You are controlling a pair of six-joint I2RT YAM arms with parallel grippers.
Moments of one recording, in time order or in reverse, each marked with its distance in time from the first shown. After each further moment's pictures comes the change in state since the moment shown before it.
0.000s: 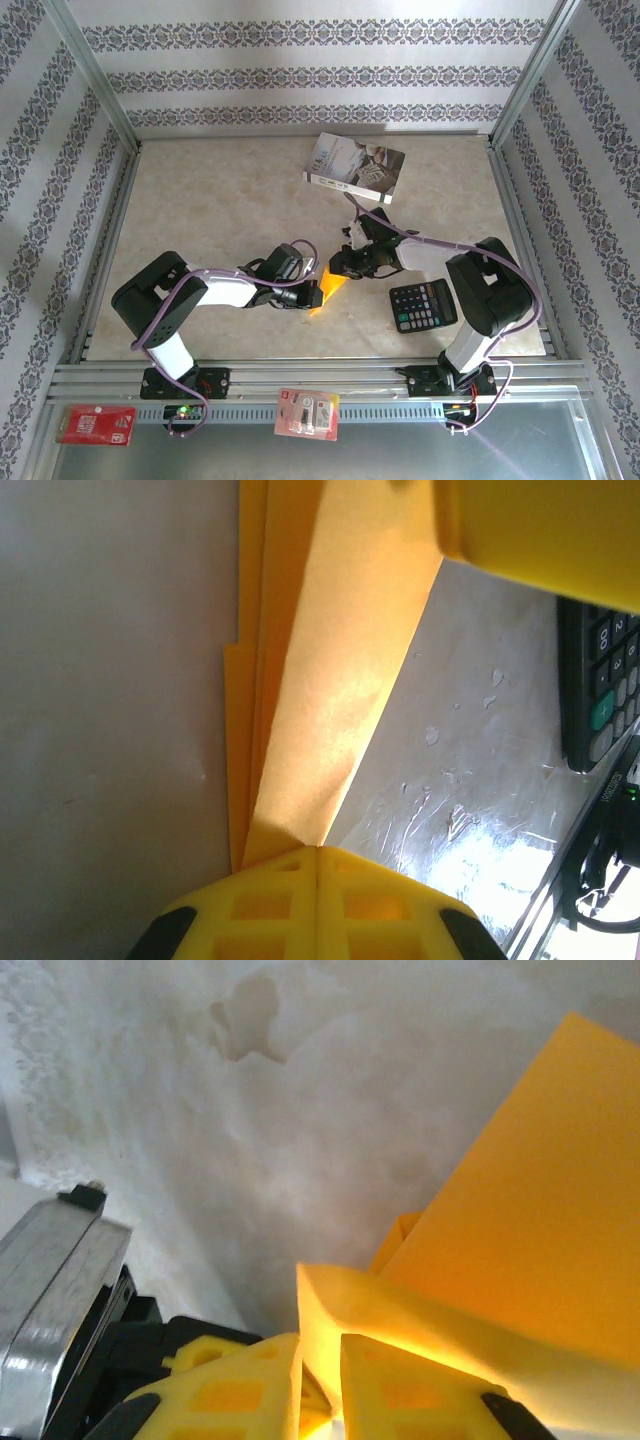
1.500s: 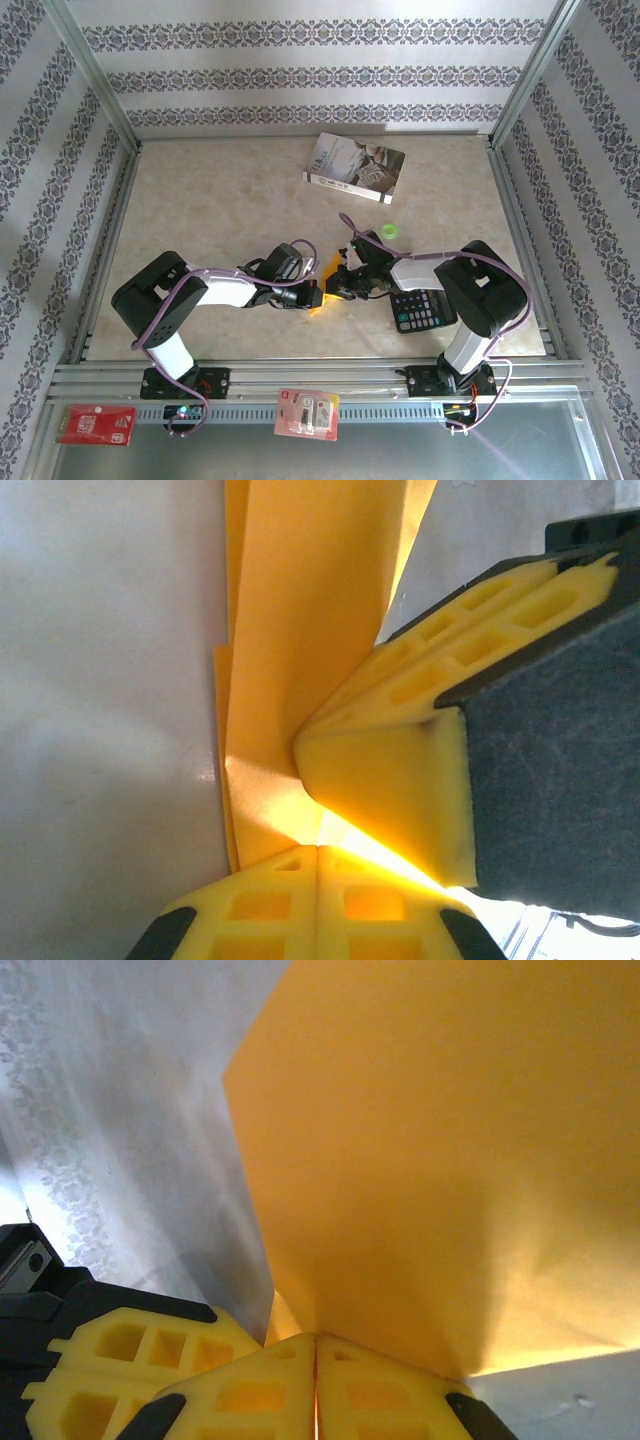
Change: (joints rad) left arm 0.003 0.000 -0.002 0.000 0.006 0.001; right arm 0.090 0.028 -0.161 0.223 0.023 0.177
